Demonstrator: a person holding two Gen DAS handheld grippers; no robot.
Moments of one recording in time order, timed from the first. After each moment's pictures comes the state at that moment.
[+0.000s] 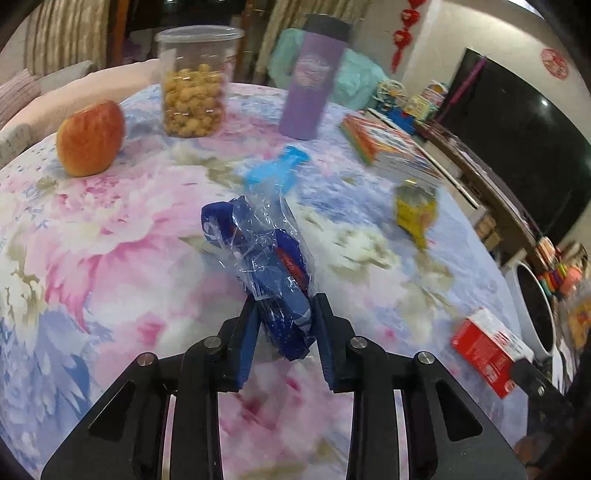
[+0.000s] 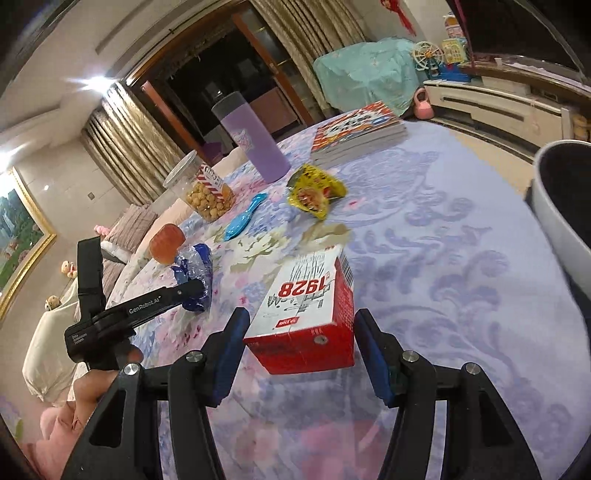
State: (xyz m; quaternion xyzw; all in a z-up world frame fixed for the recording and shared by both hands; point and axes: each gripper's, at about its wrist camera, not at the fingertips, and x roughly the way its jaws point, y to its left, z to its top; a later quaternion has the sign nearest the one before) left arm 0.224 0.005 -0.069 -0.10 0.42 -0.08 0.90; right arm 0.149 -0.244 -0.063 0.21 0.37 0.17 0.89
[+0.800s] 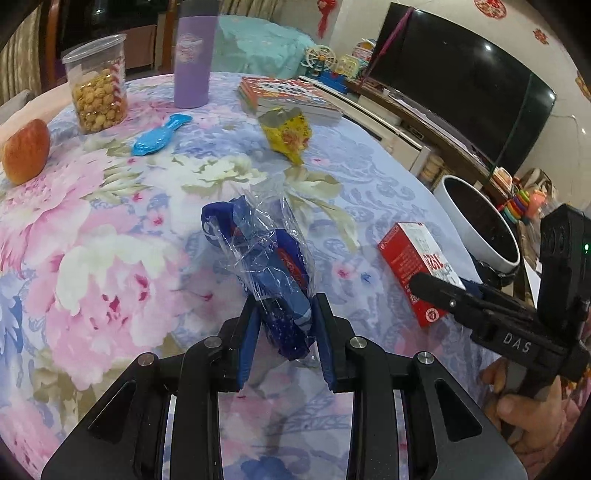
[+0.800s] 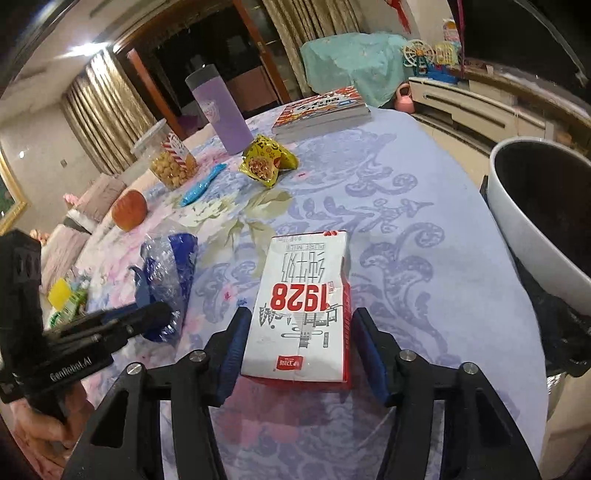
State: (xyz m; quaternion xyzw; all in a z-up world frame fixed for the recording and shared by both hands) left arm 0.165 -0.078 -0.070 -0.03 0.44 -0.18 0.88; right arm 0.145 -0.262 -0.083 0.15 0.42 0.13 0.89
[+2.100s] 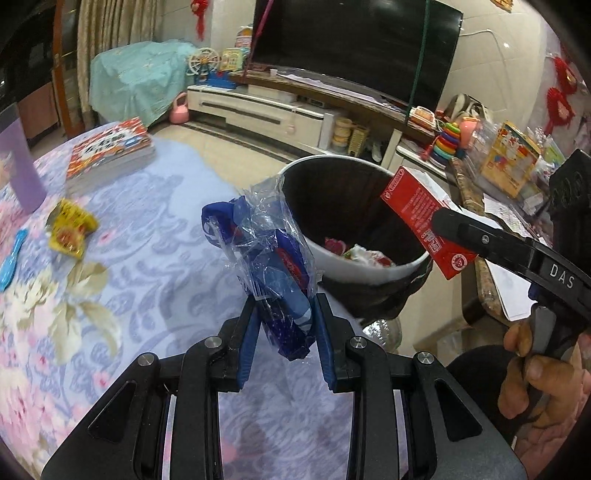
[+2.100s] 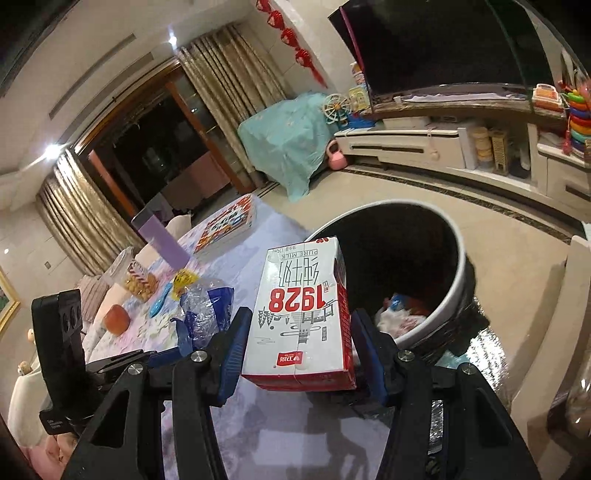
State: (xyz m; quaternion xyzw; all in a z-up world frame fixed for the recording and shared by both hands) left arm 0.165 -0.274 -0.030 0.08 0.41 -0.33 0.85; right arm 0.084 -0.444 -0.030 0.25 0.30 0.02 0.92
